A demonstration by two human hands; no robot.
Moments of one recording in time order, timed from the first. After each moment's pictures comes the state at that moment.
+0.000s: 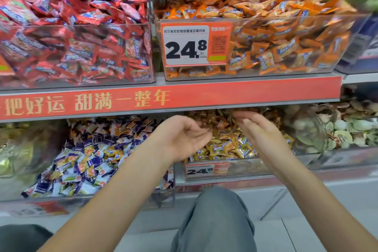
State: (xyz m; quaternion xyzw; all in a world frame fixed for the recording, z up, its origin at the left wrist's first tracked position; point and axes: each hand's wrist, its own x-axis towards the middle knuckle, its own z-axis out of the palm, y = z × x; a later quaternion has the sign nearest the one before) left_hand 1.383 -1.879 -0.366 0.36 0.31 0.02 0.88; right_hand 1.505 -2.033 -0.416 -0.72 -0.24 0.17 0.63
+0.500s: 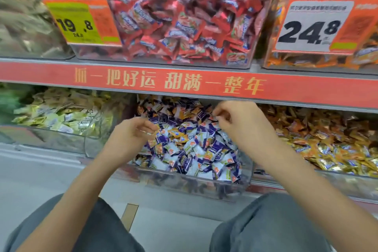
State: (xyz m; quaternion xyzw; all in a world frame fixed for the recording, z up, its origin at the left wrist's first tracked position) left_hand 1.207 -1.733 -0.409 0.83 0.40 0.17 0.34; right_hand 1.405 -1.886 -0.386 -0.80 -0.55 -0.02 0.24
